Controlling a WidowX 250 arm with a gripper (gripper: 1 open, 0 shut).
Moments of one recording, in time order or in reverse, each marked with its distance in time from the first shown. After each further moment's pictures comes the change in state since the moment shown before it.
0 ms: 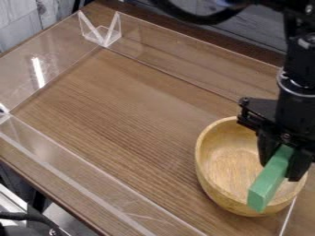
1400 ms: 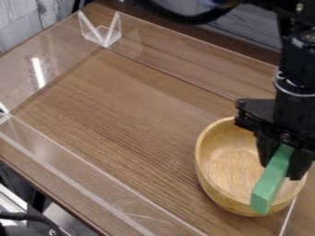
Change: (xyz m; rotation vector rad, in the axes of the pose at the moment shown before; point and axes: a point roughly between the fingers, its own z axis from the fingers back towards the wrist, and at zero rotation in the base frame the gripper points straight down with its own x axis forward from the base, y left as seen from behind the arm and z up) arm -0.002 0.000 0.003 -0.019 -0.030 0.060
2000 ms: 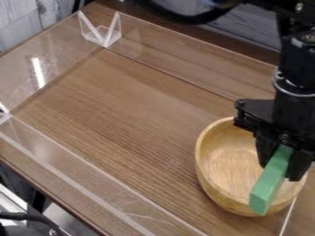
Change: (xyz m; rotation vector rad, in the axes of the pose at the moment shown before) arm -0.001 0.002 0.000 0.001 0.011 -0.003
